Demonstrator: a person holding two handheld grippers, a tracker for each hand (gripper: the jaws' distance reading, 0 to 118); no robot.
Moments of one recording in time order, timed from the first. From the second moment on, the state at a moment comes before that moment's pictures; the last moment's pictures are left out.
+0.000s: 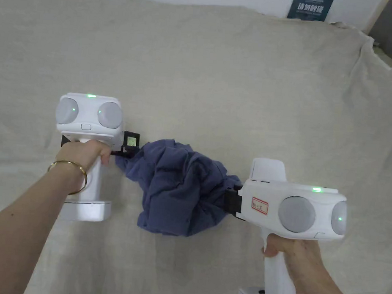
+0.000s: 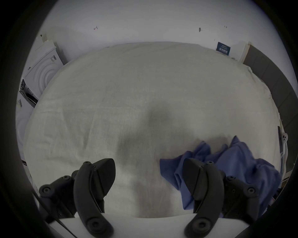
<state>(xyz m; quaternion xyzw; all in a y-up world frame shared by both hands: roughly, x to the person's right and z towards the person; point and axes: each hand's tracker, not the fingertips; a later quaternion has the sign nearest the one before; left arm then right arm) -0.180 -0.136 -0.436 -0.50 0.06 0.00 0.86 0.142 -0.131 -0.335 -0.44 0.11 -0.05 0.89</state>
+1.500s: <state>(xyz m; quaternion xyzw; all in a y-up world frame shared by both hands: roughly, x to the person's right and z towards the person) -0.284 0.232 -0.253 -0.09 0.03 0.09 0.99 0.217 0.216 -0.209 -0.18 0.06 -0.02 0.98</state>
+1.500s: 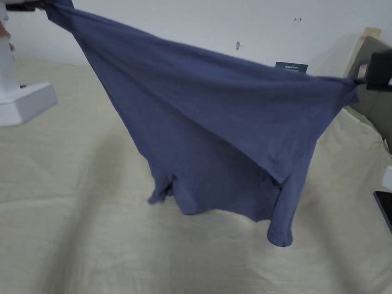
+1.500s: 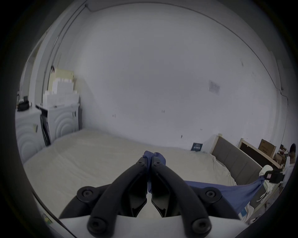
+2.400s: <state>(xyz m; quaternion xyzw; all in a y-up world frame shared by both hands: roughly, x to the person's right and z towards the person) -0.226 0.344 -0.463 -0.01 0.17 -0.01 0.99 0.175 0.352 -0.444 -0.10 -0.09 0.10 0.99</state>
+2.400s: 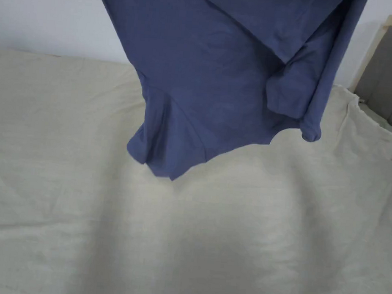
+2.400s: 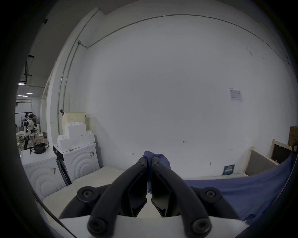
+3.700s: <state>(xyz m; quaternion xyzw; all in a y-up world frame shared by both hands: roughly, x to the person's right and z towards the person) -0.238 -0.109 -0.326 -0.38 0.10 0.01 0.92 0.242 -0.096 -0.292 -0.45 -0.03 -0.02 0.89</state>
